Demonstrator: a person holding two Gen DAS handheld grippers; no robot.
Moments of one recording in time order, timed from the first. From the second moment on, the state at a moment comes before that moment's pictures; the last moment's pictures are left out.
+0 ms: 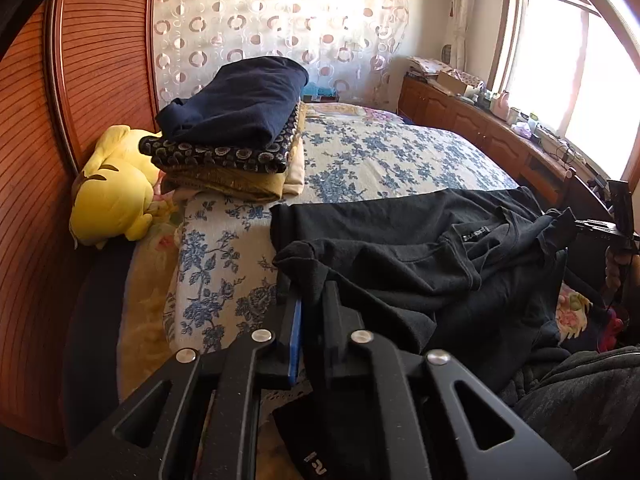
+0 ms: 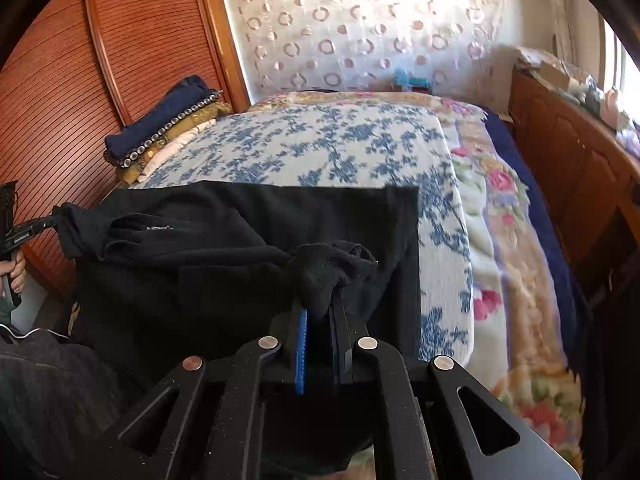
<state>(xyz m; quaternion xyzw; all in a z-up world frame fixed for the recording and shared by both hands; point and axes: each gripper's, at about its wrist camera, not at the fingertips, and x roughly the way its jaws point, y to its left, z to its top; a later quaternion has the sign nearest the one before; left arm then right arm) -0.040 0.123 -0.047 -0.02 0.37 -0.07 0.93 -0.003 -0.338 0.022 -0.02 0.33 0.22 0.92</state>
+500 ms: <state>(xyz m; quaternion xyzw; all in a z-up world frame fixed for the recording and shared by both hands) -0.014 0.109 -0.029 -0.03 0.33 -0.08 0.94 -0.026 -0.343 0.034 -0.02 0.28 0.19 0.94</state>
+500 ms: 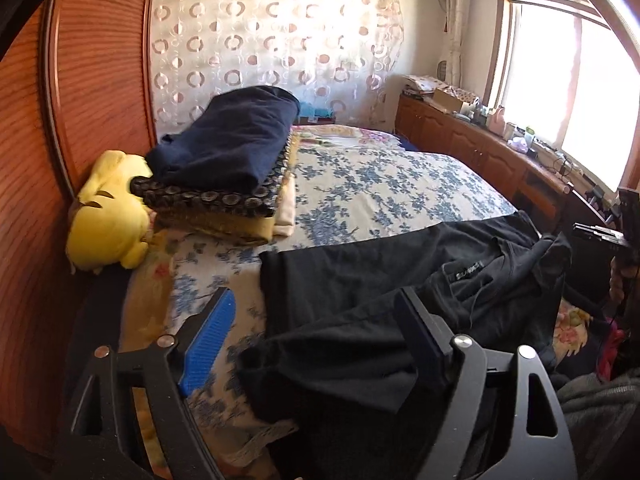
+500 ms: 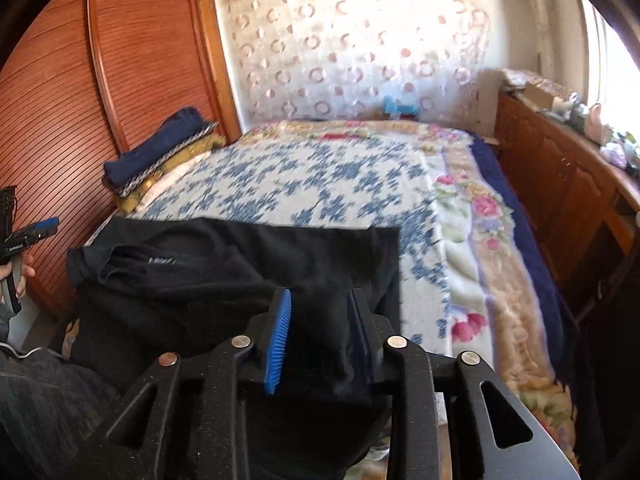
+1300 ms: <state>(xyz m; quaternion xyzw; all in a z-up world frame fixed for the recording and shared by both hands) 0.062 0.097 -0.052 -0.02 0.37 -0.06 0.93 0.067 -0.322 0.020 -0.04 0.30 0.16 0.94</state>
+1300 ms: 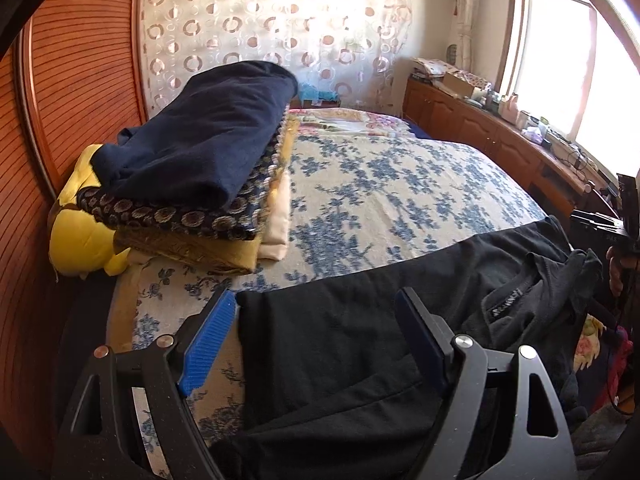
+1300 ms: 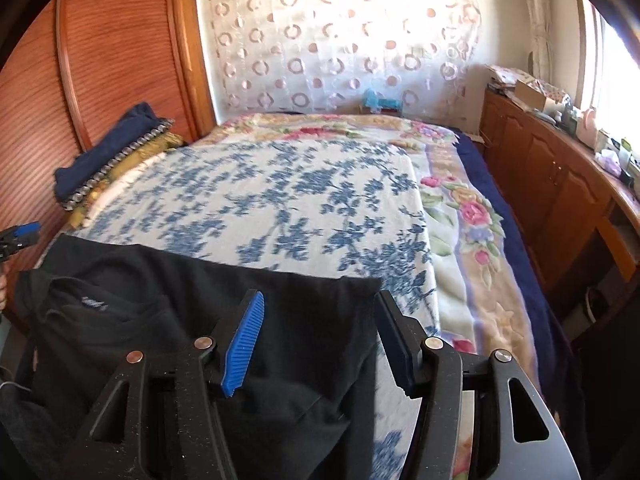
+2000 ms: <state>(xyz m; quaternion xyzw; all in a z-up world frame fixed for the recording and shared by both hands) 0.073 0.140 -0.072 -0.06 0.39 -0.03 0.92 0.130 -0.318 -0.009 -0.04 0.35 0.12 0.93</state>
